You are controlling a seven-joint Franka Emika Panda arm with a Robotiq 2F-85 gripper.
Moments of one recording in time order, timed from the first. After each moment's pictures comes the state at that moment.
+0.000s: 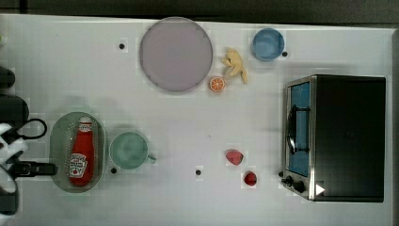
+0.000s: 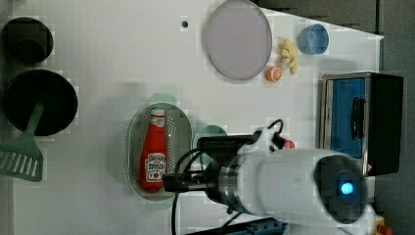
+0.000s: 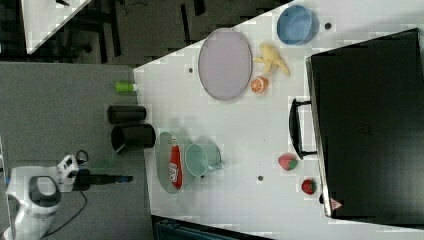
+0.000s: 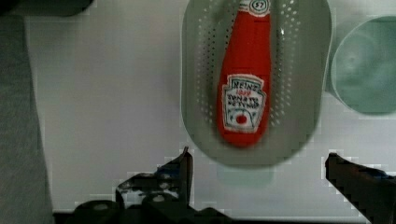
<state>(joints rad) 0.05 0.22 0.78 -1.94 -0.01 0.44 0.04</state>
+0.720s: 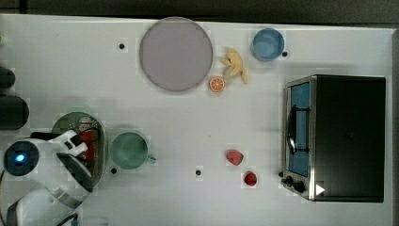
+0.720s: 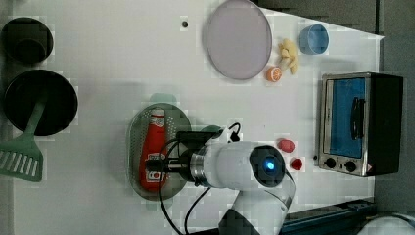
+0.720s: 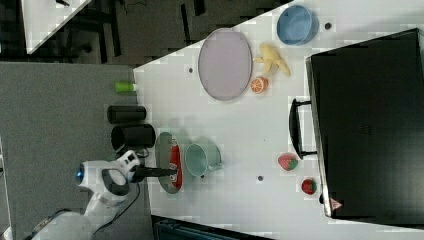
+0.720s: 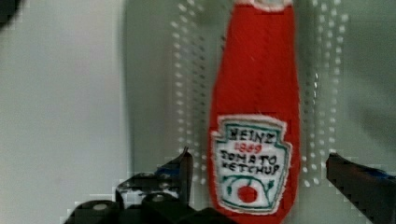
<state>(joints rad) 0.03 0.47 0.71 -2.21 -0.17 0.96 0.12</state>
